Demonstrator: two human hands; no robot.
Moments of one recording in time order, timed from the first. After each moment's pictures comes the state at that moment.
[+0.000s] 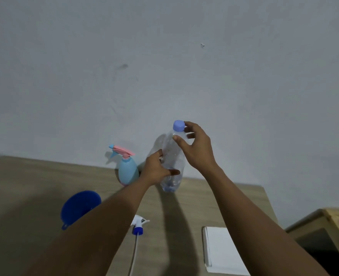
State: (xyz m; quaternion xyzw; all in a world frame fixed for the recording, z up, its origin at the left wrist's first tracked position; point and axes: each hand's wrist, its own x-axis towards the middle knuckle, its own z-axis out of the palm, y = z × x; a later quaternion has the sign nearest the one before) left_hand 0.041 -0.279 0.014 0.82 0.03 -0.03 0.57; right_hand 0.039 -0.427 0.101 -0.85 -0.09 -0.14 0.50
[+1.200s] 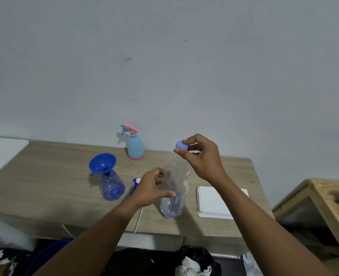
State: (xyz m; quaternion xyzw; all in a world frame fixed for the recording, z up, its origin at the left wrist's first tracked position) left_hand -0.167 -0.272 0.011 0.83 -0.03 -0.11 0.55; right_hand -0.150 -0.463 0.118 -0.78 -0.12 -0.11 0.60
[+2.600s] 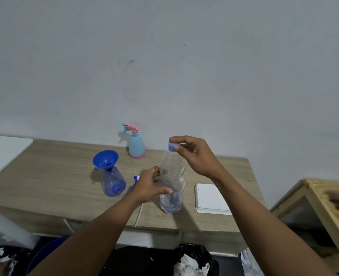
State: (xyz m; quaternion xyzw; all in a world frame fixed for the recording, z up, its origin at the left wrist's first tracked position) left_hand -0.179 -0.266 0.003 0.81 -0.03 -0.10 0.58; right_hand -0.159 -0.462 0.125 -0.77 -0.21 0.00 0.60
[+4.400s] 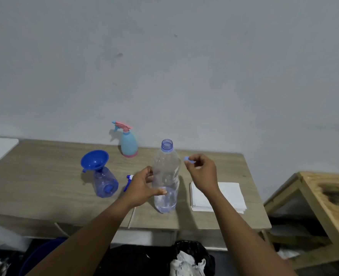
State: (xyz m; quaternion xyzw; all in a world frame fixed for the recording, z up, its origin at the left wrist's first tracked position) left_hand -0.176 -0.269 -0.002 0.79 -0.03 -0.08 0.60; right_hand -0.155 -0.491 0.033 -0.81 0.04 -0.12 0.57
